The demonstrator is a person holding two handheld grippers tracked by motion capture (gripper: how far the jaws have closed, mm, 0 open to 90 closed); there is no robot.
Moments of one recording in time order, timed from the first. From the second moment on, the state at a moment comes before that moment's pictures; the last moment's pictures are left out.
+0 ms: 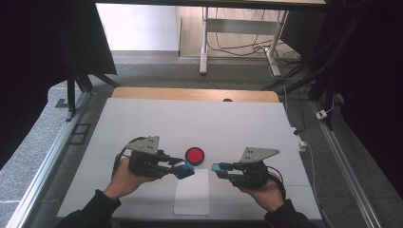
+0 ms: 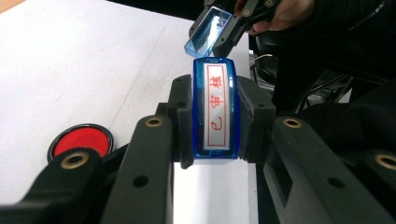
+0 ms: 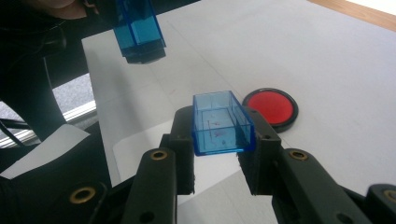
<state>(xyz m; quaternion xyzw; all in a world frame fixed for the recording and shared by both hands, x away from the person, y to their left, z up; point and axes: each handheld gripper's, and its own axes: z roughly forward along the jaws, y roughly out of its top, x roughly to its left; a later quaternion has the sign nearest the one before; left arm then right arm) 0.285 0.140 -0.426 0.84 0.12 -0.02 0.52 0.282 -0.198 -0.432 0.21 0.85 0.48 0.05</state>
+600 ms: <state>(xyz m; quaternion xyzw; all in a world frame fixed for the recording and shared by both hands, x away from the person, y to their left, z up) 0.285 0.139 -0.429 0.85 0.14 -0.01 0.51 0.268 -0.235 -0.433 0.24 0.84 0.47 0.09</state>
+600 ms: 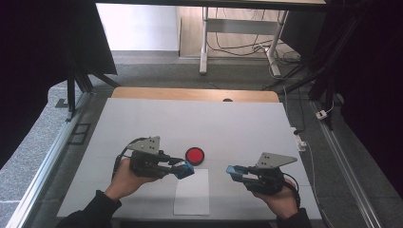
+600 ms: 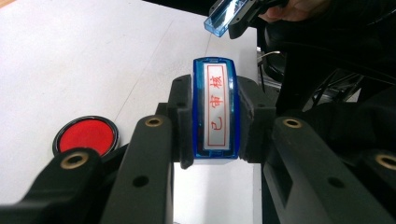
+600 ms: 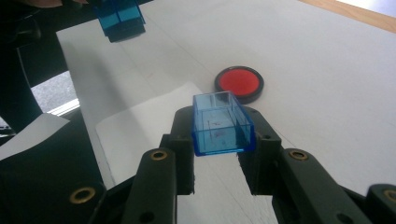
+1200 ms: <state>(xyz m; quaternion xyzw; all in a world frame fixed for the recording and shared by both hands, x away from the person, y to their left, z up) 0.285 0.140 -0.426 0.85 0.15 0.01 0.50 0.257 -0.279 -0.441 0.32 0.82 0.46 0.12</state>
